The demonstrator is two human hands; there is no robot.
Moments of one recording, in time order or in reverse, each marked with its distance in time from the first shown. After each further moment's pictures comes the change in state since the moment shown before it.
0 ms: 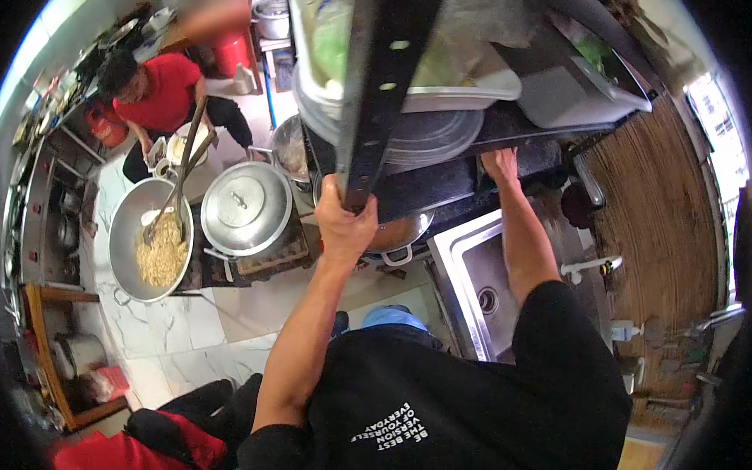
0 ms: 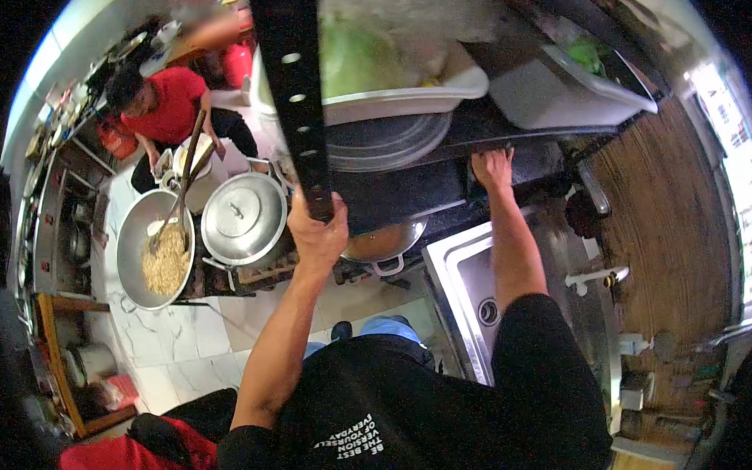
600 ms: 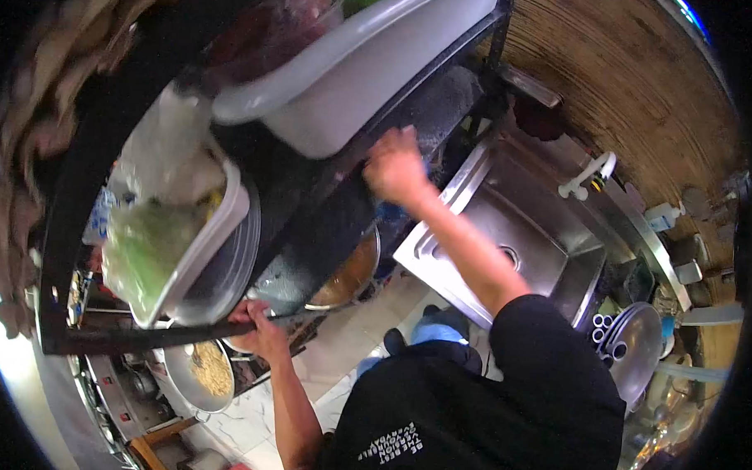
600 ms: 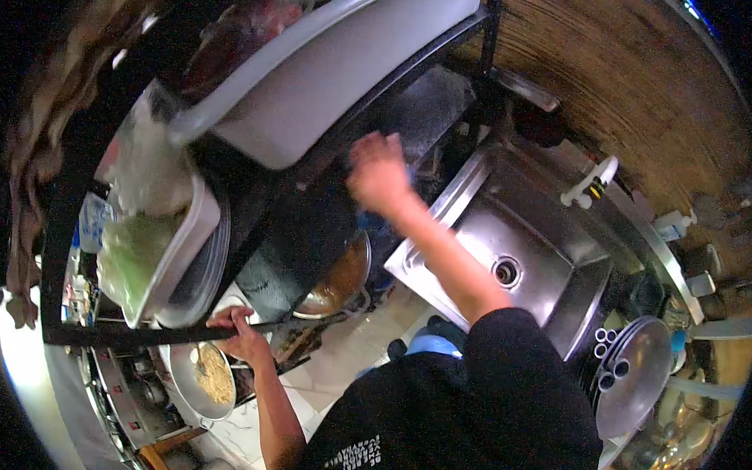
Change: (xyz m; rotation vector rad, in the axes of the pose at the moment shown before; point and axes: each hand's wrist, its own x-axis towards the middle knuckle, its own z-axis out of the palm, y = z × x) left_hand -0.003 -0.001 0.008 0.045 -0.025 -0.007; right_hand -0.005 -0.052 -0.094 0.170 -0.290 0.298
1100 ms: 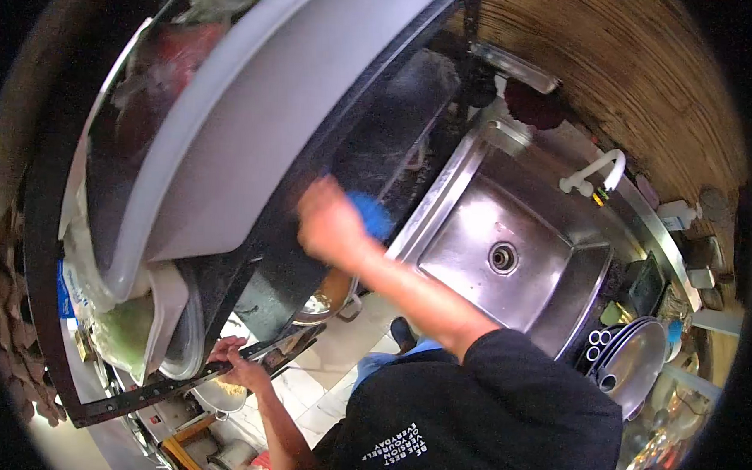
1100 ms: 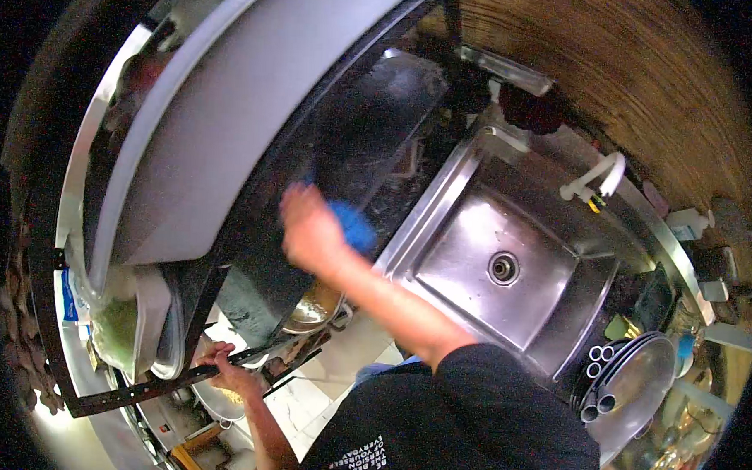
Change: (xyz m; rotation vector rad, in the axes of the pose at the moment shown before) left_hand -0.007 0.006 0.008 0.062 0.090 -0.070; right_hand -0.009 -0.050 0.021 0.309 0.095 -0.082
